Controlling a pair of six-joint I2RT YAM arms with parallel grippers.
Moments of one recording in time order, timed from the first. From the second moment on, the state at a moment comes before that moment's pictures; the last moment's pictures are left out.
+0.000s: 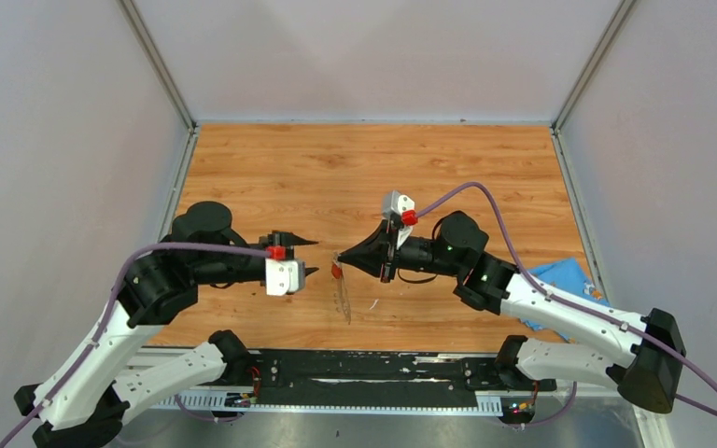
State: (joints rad) left arm -0.78 0.76 1.20 -0.85 0.51 0.84; right arm 1.00 1.04 0.80 0.34 -0.44 0.17
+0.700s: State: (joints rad) left arm -0.10 1.05 1.12 -0.68 0.26 0.25; right arm 0.92 1.45 0.92 0.35 -0.41 0.04
